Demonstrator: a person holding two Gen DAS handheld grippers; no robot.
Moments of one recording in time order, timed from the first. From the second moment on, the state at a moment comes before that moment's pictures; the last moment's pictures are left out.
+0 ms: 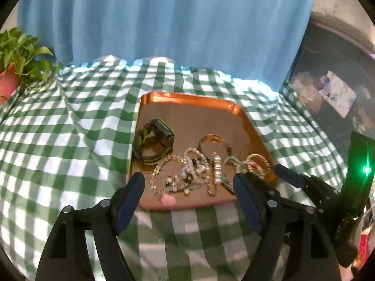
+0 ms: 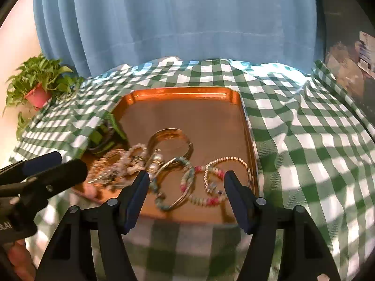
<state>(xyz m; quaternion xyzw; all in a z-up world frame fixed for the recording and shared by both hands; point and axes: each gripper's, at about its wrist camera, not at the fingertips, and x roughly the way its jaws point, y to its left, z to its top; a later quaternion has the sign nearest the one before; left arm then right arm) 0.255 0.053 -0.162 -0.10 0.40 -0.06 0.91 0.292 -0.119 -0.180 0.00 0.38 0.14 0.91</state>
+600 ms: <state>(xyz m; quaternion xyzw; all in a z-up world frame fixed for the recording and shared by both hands) 0.046 0.033 0.007 -0.07 0.31 -0.02 0.95 0.086 -0.114 -0.013 -0.02 0.28 0.12 0.95</state>
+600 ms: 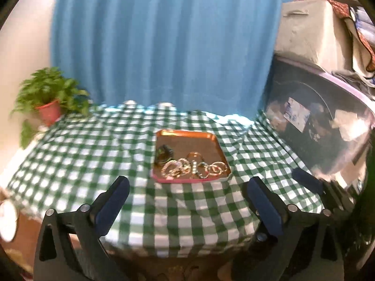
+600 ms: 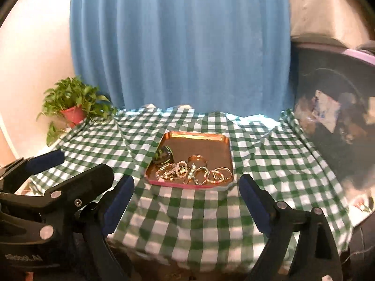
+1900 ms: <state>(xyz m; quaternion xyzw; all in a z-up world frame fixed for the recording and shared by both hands) -0.027 -0.015 -0.002 0.02 0.39 0.04 0.92 -0.001 -0.134 -0.038 0.04 0.37 0.08 0.93</state>
